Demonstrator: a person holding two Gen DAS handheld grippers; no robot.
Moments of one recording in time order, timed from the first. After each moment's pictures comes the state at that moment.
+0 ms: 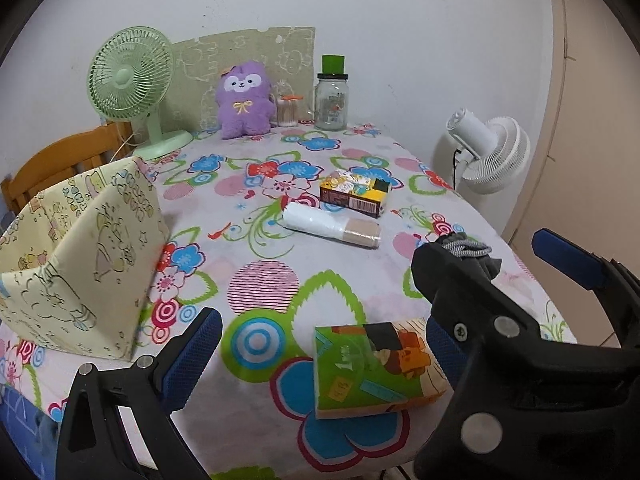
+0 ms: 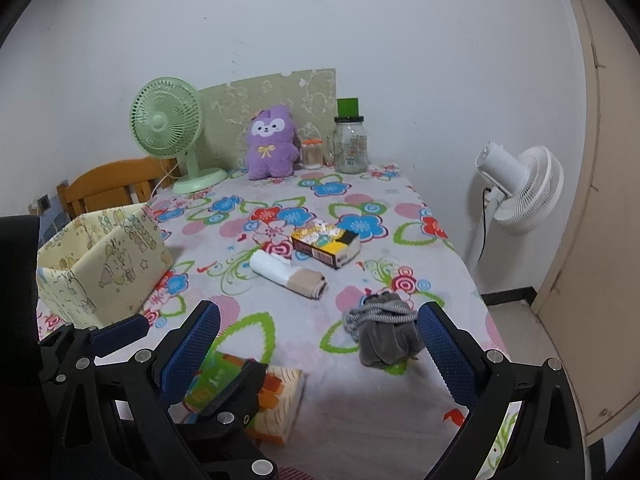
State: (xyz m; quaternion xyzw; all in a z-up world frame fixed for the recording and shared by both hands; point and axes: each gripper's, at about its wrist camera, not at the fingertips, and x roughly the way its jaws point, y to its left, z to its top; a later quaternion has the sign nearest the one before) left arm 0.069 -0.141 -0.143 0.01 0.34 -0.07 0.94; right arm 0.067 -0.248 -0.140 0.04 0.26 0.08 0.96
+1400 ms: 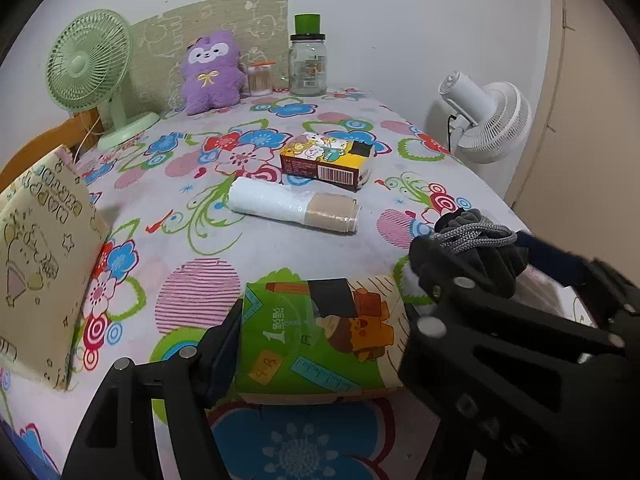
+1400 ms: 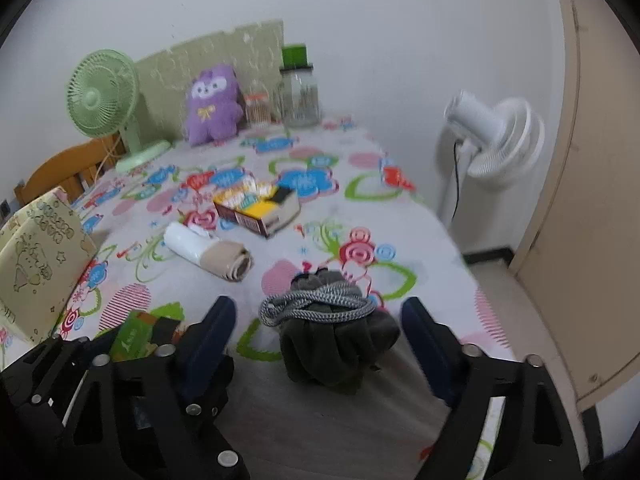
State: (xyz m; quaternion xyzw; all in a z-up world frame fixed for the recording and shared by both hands) left arm 0.119 -0.174 -0.180 0.03 0.39 -0.09 0.92; right arm 0.132 -0.278 -0.188 0.06 0.34 0.01 0.94
